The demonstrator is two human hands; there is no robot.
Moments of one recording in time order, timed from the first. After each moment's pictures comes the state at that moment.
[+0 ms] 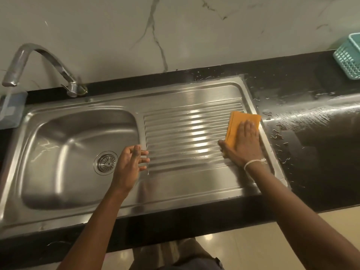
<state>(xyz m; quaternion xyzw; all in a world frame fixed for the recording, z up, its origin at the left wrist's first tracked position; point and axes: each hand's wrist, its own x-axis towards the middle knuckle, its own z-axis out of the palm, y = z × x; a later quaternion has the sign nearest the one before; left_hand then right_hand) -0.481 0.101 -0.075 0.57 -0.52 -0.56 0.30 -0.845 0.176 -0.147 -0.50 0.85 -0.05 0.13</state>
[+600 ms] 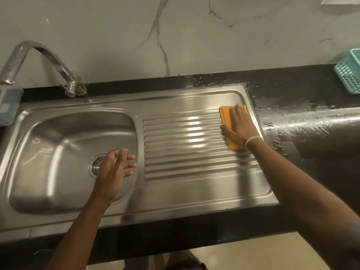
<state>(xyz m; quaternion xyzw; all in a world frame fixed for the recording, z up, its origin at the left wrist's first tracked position) -0.454 0.090 -0.070 0.57 -0.49 -0.57 0.33 -0.905 0.086 -0.148 -0.61 0.78 -0.02 0.14</state>
